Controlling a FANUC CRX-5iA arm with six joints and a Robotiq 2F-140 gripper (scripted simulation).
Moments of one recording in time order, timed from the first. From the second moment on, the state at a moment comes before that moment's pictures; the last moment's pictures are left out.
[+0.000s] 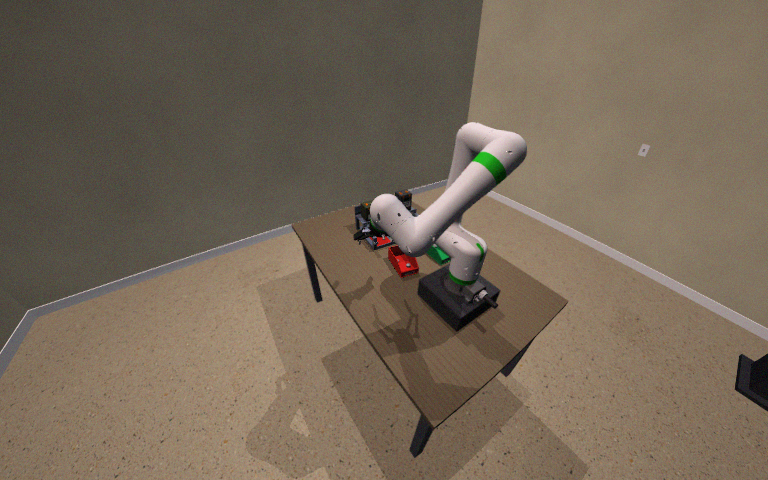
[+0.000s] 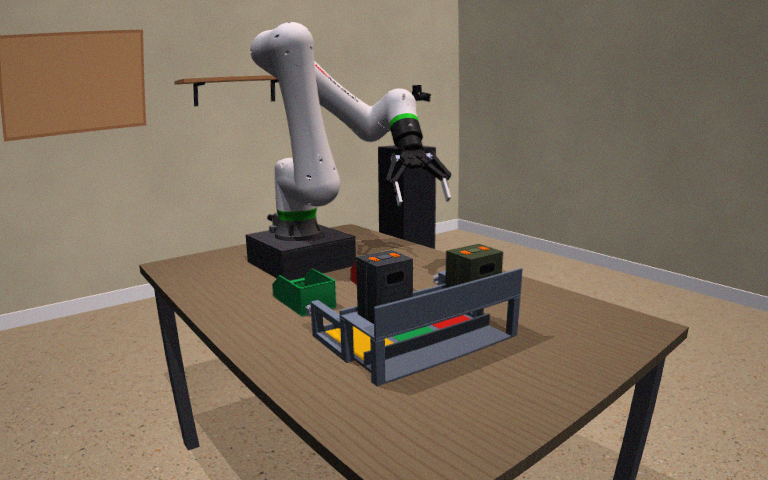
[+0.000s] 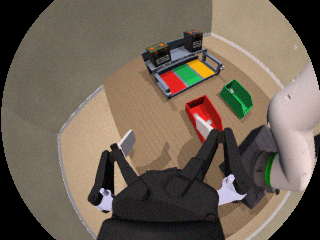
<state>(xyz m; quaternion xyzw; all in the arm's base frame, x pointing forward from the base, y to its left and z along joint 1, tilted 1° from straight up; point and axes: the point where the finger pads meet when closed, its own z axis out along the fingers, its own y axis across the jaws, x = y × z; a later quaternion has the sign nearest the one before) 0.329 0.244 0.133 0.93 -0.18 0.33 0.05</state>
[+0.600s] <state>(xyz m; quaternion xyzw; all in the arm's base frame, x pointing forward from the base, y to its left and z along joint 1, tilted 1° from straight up) 0.389 0.179 0.128 0.93 -0.22 0.28 0.06</state>
